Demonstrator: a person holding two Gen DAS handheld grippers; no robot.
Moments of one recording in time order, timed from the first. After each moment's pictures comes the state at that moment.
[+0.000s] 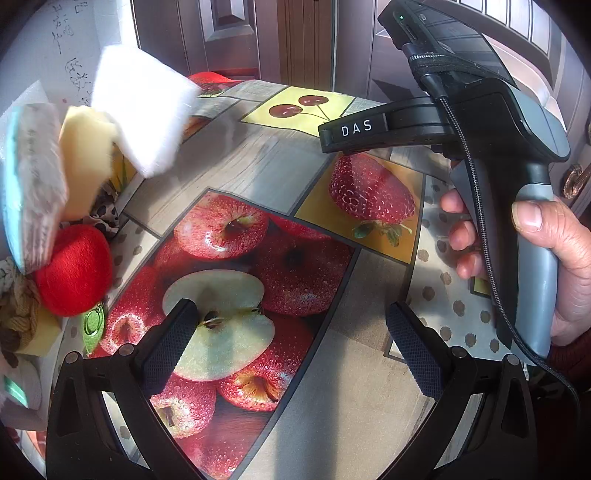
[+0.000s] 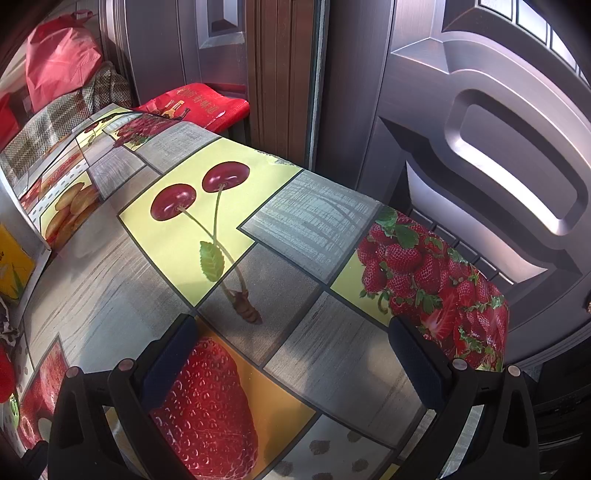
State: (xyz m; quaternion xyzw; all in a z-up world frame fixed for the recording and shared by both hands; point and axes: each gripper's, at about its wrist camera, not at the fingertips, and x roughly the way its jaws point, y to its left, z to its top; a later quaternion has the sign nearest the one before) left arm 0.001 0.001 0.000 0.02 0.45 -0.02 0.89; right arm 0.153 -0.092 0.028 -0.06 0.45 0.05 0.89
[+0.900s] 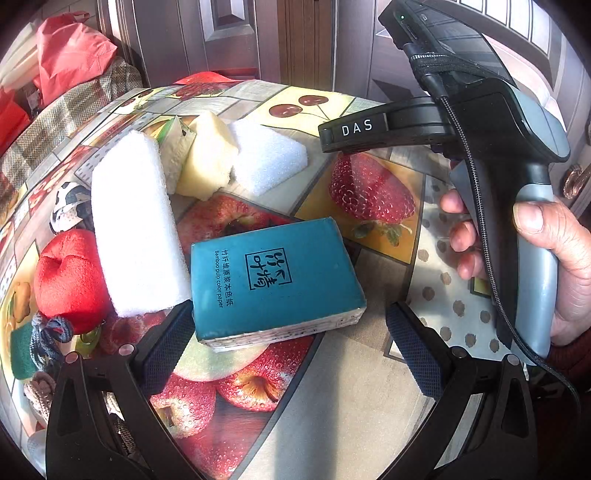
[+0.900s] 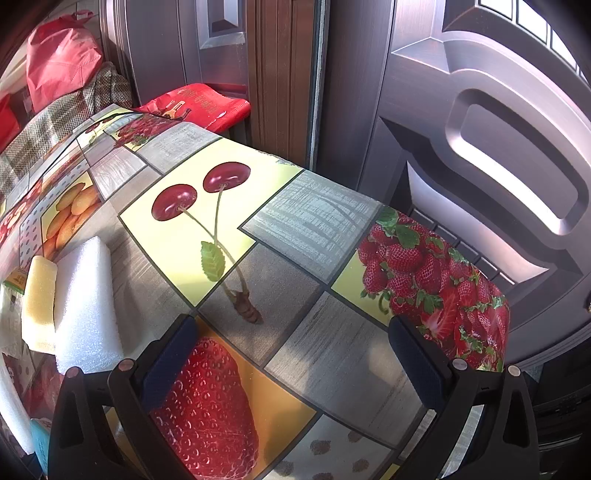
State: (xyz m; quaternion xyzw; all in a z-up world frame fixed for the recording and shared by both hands) left arm -0.002 0.000 0.001 0.02 0.45 -0.02 0.89; right arm 0.152 -0.091 0.028 -0.06 0.45 0.05 0.89
